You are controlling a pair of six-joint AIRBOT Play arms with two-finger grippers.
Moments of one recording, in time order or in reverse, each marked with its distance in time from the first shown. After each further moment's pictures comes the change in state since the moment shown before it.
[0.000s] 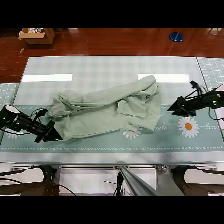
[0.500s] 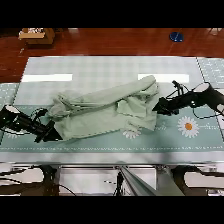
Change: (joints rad) left arm 0.000 0.000 0.000 -0.005 0.000 0.002; right arm 0.261 0.000 -0.054 0.035 -0.221 0.076
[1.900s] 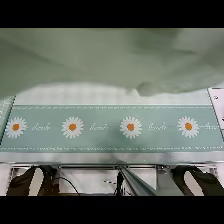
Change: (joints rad) left arm 0.001 0.915 1.221 -0.375 0.342 -0.070; right arm -0.080 0.775 1.059 -0.222 0.019 0.129
